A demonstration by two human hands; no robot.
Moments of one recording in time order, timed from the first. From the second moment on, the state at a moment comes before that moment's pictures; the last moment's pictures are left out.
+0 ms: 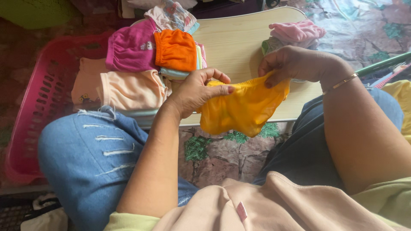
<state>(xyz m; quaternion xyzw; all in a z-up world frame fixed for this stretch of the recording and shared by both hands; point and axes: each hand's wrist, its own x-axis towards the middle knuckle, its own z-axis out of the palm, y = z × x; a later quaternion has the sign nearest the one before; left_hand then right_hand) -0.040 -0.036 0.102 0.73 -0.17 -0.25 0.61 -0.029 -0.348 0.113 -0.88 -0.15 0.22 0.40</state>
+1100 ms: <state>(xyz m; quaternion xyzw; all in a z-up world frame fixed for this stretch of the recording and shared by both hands) -0.011 -0.041 0.061 0.97 -0.16 0.03 0.19 -0.020 -0.344 0.057 -0.97 -0.09 -0.11 0.20</state>
